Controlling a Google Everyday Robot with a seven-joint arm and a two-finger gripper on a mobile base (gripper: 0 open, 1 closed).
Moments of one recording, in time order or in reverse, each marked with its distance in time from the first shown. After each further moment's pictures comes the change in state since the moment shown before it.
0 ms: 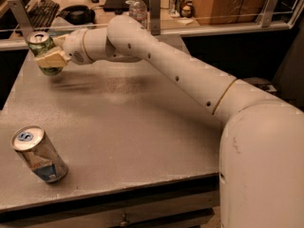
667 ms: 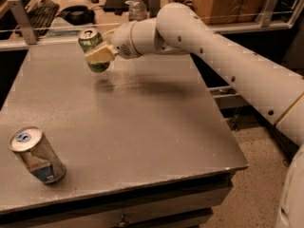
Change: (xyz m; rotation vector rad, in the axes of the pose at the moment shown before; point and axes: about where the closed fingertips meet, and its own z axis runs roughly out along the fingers) arm 0.024 -0.033 -0.136 0.162 0.149 0.014
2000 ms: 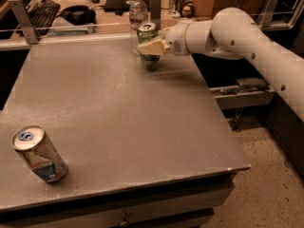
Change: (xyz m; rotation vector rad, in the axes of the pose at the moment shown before) arm 0.073 -0.101 -0.121 0.262 0.042 0.152
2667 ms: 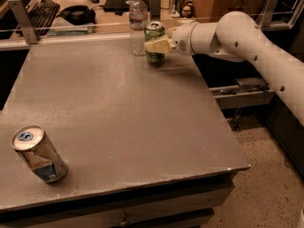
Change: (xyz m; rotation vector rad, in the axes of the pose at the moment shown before) arm 0.010 -0.030 0.000 0.034 -0.030 0.032
